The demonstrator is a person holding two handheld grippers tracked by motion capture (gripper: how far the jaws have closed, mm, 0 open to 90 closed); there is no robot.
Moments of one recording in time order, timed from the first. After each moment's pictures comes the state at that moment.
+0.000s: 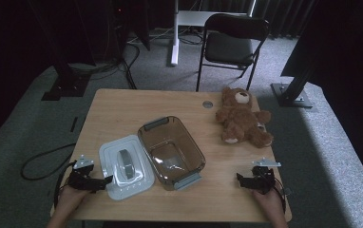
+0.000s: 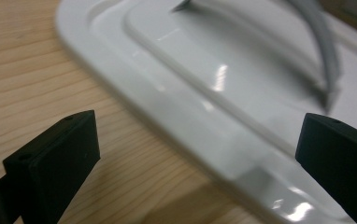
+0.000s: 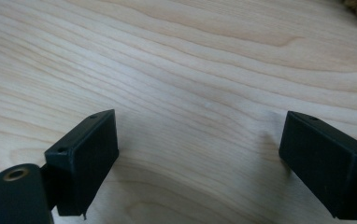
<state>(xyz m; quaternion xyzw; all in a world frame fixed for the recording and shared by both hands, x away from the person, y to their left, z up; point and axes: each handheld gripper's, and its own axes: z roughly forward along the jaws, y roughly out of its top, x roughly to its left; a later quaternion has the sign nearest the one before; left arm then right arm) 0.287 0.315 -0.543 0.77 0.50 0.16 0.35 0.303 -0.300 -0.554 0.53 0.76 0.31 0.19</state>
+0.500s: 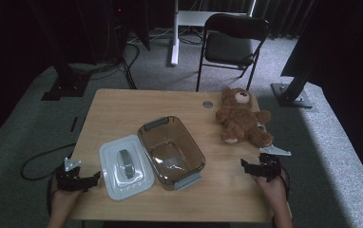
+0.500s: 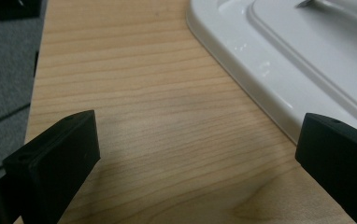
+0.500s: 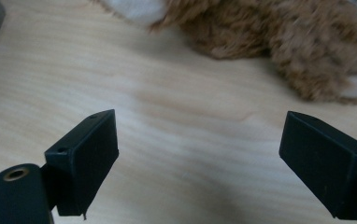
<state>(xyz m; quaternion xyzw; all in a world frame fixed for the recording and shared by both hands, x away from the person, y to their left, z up) 0.283 0.336 -0.550 0.71 0.59 0.24 0.30 0.322 -0.309 -0.508 0.54 0.73 0.35 0.23</state>
